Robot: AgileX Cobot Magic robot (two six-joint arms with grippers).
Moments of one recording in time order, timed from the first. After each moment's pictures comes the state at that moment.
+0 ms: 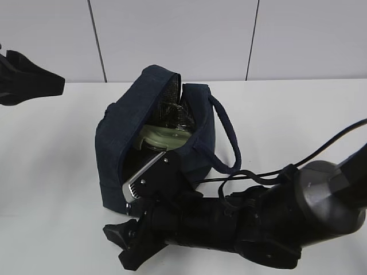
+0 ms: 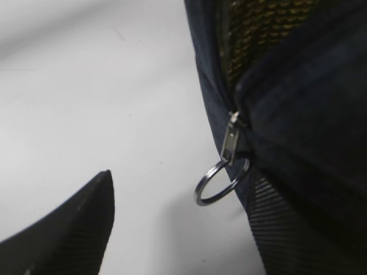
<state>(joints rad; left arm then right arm) -0.22 1.16 -0.85 -0.73 0.53 0.72 0.79 2.00 -0.81 -0.35 -0.62 0.30</state>
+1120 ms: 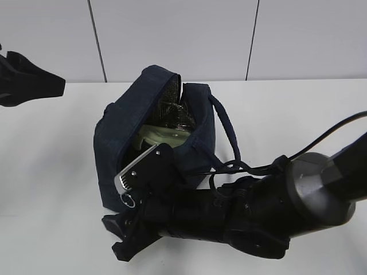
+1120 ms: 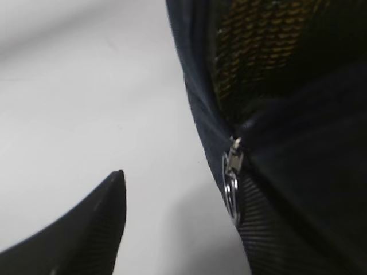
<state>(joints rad) -0.22 1.16 -0.85 -0.73 0.54 0.72 0.80 2.00 -0.86 -0.35 -0.54 0.31</state>
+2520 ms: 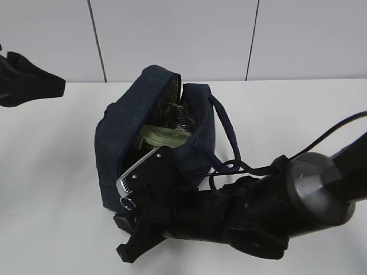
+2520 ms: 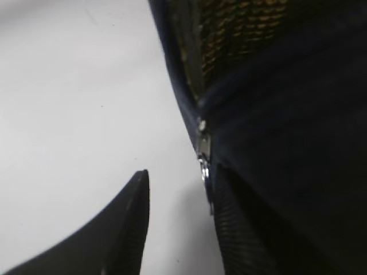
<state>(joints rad) -0.22 1.16 -0.85 -0.73 0.54 0.72 0.80 2.00 -0.86 -0.32 -0.49 0.27</state>
